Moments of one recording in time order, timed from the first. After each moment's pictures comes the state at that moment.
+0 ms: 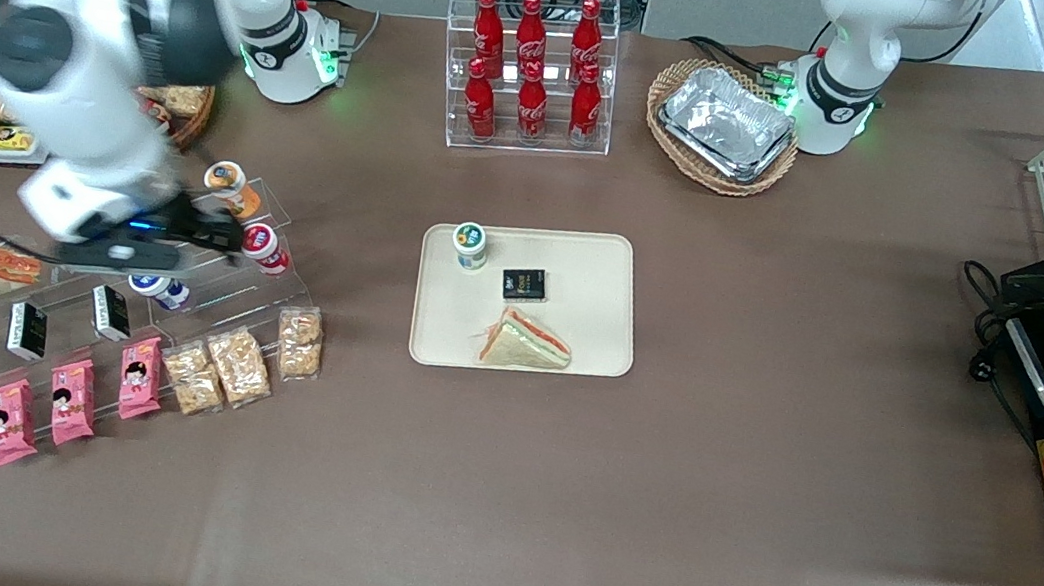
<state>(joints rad) 0.00 -0.03 0.18 -1.93 -0.10 1.92 0.13</state>
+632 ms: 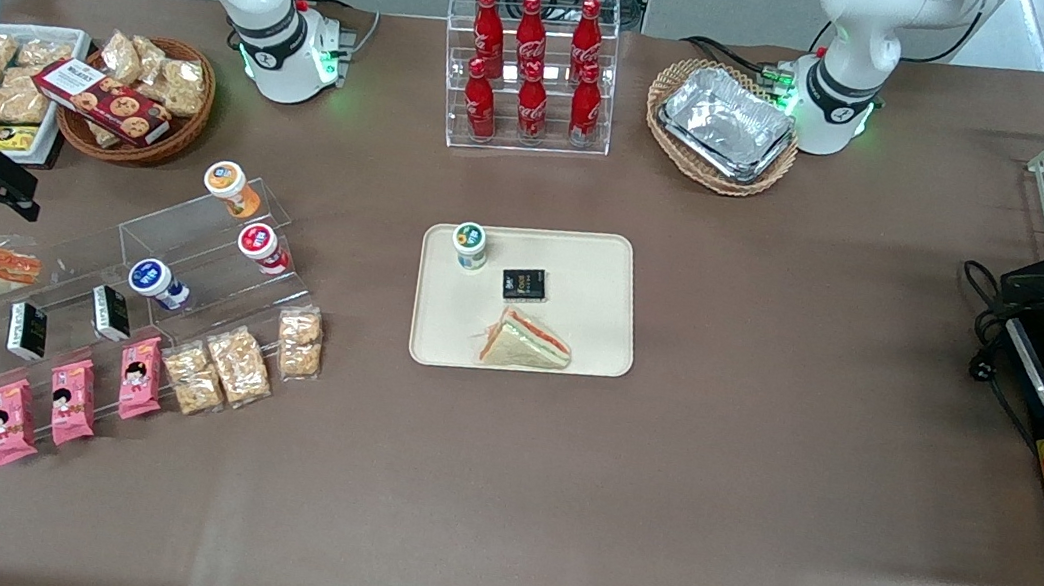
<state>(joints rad) -0.01 -0.04 -0.13 -1.74 -0.03 1.74 -0.27</state>
